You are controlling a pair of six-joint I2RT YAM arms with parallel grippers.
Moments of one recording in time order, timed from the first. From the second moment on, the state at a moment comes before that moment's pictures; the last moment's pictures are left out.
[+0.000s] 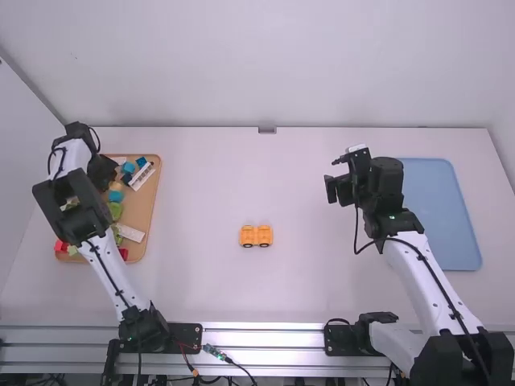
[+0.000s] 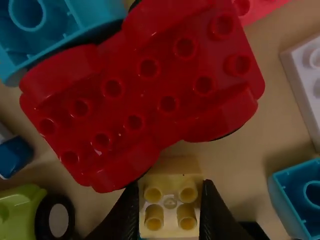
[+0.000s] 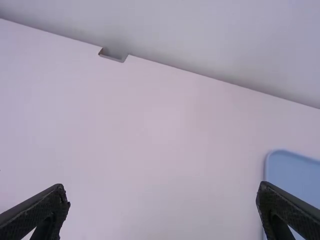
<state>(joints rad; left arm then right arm) 0.54 2.41 2.02 -0.96 -0.08 -0.61 0.10 1.19 0.79 -0.17 -0.14 -0.22</state>
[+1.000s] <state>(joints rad) 0.15 2.42 2.67 -1.51 -0.24 -0.26 0.10 1.19 0.79 -0.09 -0.14 -0.21</state>
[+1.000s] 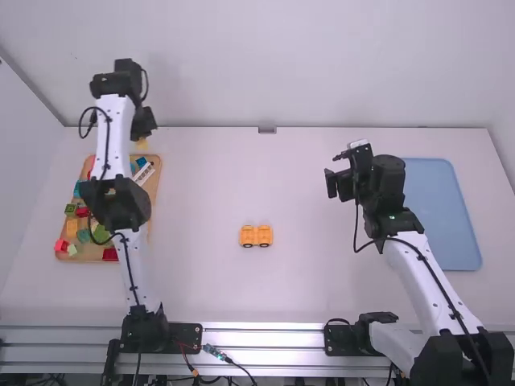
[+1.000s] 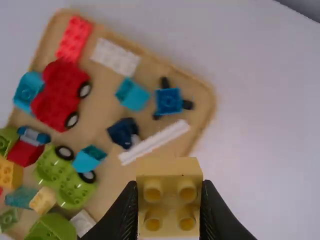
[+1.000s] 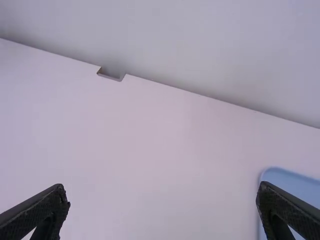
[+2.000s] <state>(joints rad) -0.16 2.23 1.90 -0.84 -0.27 -0.08 0.10 1.19 0.79 -0.09 -0.14 -0.19</state>
